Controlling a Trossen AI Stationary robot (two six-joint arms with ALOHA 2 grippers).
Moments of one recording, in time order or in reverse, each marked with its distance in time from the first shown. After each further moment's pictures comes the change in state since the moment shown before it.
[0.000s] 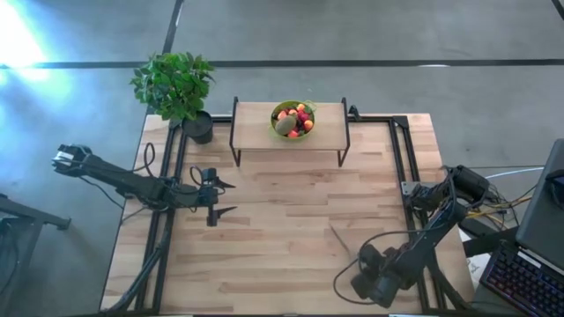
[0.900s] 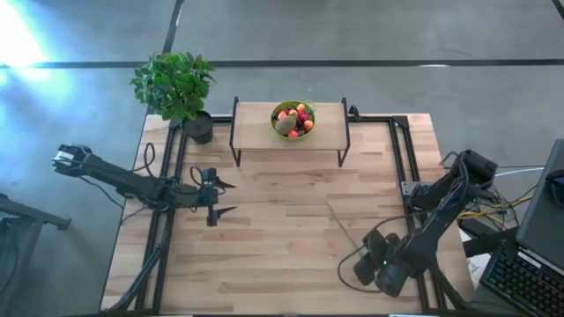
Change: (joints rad) left arm 0.000 0.000 0.000 0.000 0.000 0.000; right arm -0.029 -0.204 -0.001 -0.145 0.196 -0.037
